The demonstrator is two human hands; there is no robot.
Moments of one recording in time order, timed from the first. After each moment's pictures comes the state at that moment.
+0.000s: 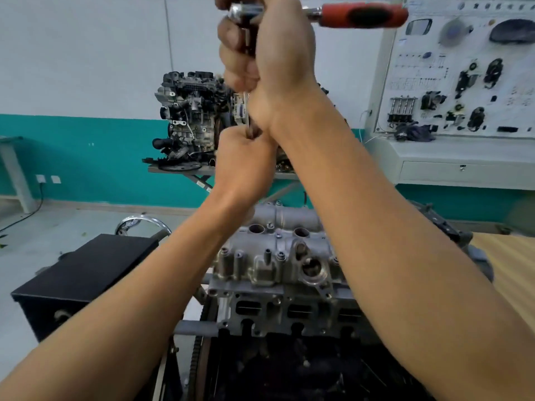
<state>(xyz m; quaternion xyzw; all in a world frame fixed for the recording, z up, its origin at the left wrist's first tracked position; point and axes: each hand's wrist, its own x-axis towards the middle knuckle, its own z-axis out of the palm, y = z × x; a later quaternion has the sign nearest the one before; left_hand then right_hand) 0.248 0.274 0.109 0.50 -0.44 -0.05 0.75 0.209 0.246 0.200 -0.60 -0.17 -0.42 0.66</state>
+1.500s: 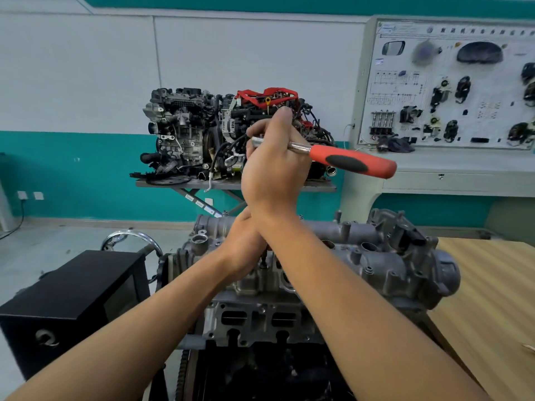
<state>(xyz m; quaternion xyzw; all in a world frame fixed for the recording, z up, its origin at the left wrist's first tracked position) 0.248 0.257 0.030 0.46 -0.51 -0.30 0.66 0.201 0.247 0.119 -0.52 0.04 -0.69 0.50</state>
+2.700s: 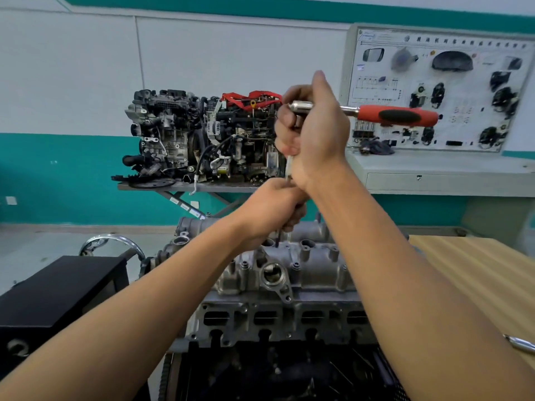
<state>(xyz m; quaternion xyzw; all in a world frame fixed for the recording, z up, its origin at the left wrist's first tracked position) 0.204 0.239 0.089 0.54 -0.57 -0.28 0.55 0.137 0.201 0.164 -0.52 -0.07 -0.51 0.68</state>
